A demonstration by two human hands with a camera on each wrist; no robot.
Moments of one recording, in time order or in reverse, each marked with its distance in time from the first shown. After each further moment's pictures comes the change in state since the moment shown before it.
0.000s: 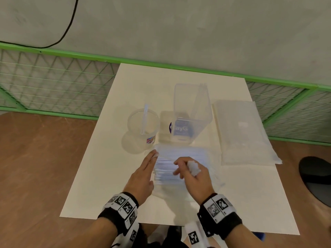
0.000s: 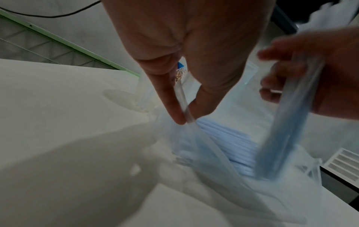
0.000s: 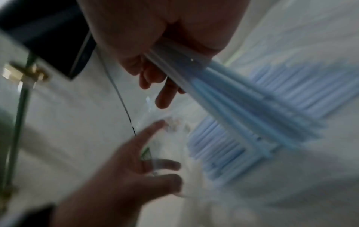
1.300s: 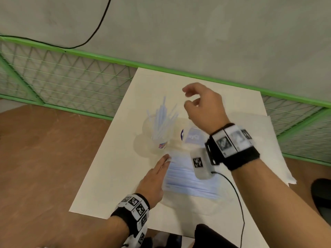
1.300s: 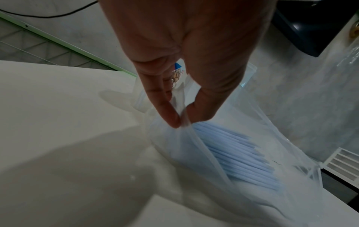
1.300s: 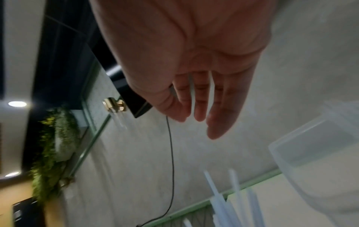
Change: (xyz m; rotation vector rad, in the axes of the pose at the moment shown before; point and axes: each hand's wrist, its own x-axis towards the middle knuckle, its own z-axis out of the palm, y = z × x) left_hand 0.002 0.006 -0.003 0.029 -0.027 0.020; right_hand 0.134 -0.163 -0.004 -0.431 0.028 -0.358
